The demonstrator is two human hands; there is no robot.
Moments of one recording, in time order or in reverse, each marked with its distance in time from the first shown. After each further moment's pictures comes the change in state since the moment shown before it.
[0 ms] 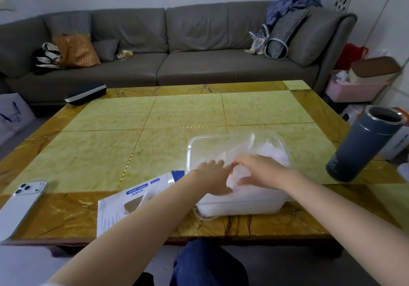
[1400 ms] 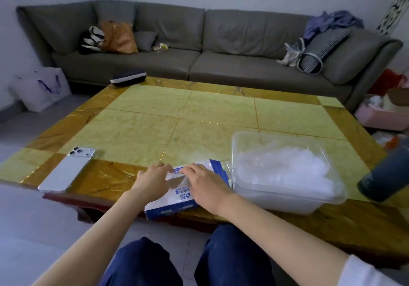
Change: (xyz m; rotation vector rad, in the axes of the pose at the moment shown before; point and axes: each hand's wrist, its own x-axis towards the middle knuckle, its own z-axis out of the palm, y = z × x) left_hand -0.138 -0.145 0.104 -0.451 0.261 -0.535; right_hand 0.039 -0.191 0.079 0.049 0.209 -0.411
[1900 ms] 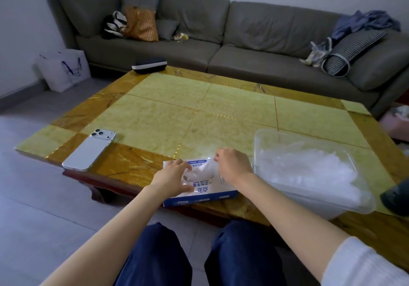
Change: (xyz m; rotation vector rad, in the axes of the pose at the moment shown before) left_hand -0.006 -0.017 0.022 -0.101 0.016 0.050; right_hand 0.035 0.022 -0.006 -0.168 -0.029 0.319
